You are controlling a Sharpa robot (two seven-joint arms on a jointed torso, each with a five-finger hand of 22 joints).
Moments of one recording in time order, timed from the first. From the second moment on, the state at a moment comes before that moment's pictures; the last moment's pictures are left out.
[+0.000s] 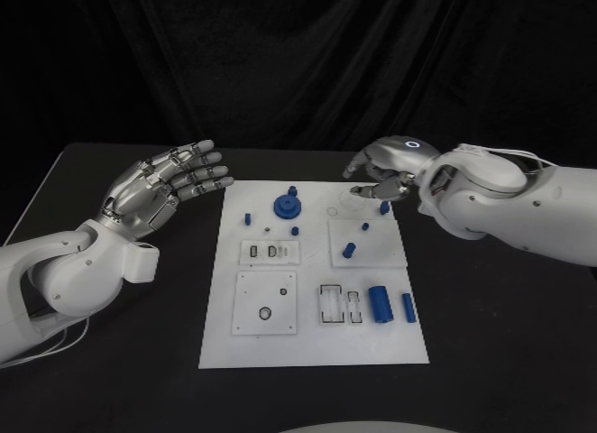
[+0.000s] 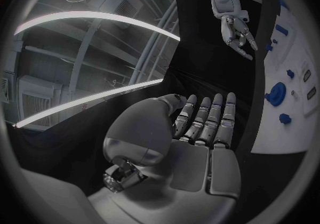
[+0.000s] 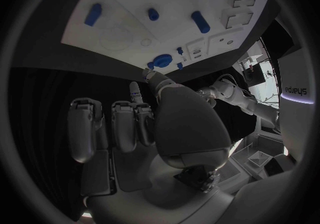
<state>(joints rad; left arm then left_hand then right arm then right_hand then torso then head) 1.35 -1.02 -0.21 1.61 0.06 0.13 0.68 1.27 0.20 0.34 0.10 0.58 0.53 0.16 0.19 0.07 0.32 0.28 0.51 0.08 0.39 0.28 0.48 0.09 0.09 0.43 0.29 0.30 0.13 1.49 -0.96 -0.24 1.60 -1.55 -0.37 -0.10 1.32 -0.05 0.28 0.07 0.28 0.85 0.13 0.12 0.20 1.46 0.03 1.53 1.31 1.47 -0.03 1.51 1.31 0.02 1.47 0.08 1.48 1.31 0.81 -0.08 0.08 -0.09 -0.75</state>
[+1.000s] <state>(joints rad) 1.34 -1.00 -0.21 1.60 0.07 0.13 0.68 1.27 0.19 0.34 0.10 0.58 0.53 0.16 0.19 0.07 0.32 0.28 0.51 0.08 0.39 0.28 0.49 0.09 0.09 0.43 0.29 0.30 0.13 1.42 -1.07 -0.25 1.58 -1.48 -0.38 -0.14 1.33 -0.09 0.24 0.13 0.16 0.81 0.11 0.07 0.16 1.46 0.02 1.52 1.31 1.47 -0.04 1.46 1.31 0.02 1.47 0.07 1.46 1.31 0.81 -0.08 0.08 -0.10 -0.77</state>
